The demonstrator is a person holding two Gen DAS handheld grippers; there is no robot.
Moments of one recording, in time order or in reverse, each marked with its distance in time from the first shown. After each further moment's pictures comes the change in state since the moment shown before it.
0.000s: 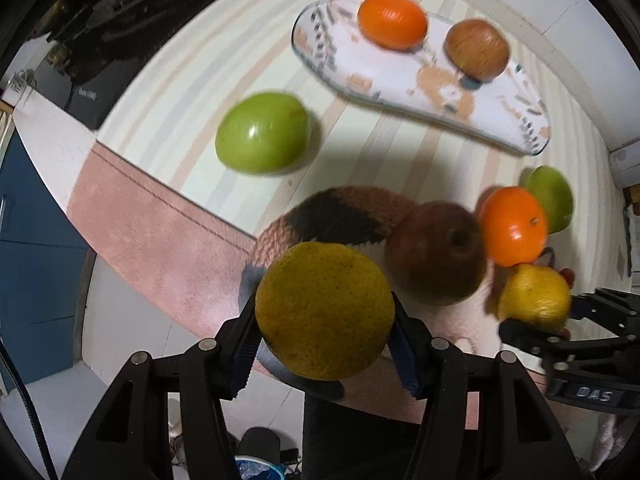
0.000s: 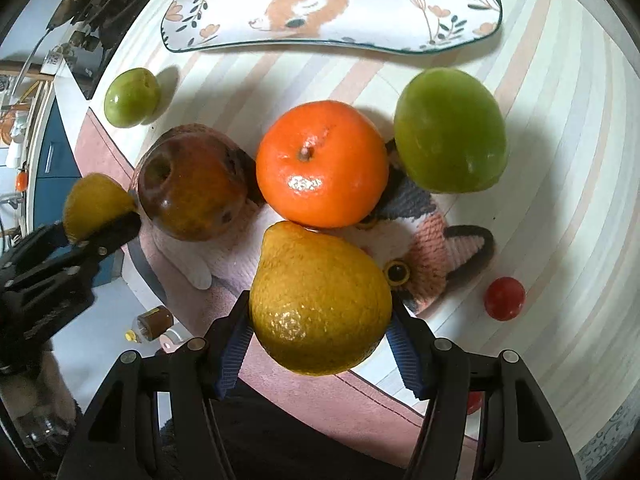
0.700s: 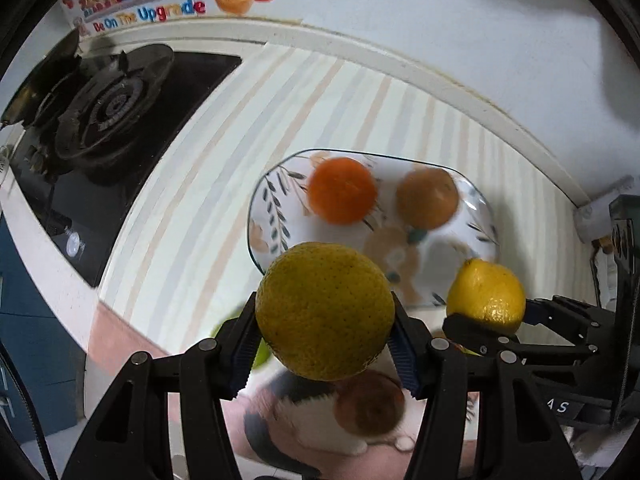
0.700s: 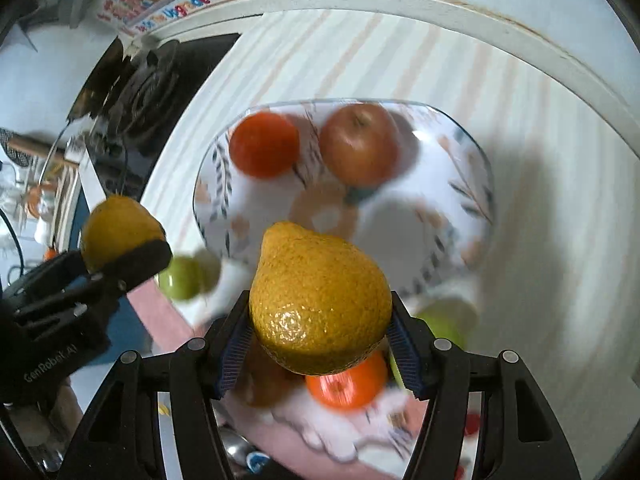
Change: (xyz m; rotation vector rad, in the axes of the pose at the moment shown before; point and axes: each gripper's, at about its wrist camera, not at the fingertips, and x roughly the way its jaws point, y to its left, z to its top) left arm -0.047 -0.010 0.140 0.087 -0.135 -0.066; right arm -0.069 -0.003 0.116 0.090 -0.274 0.111
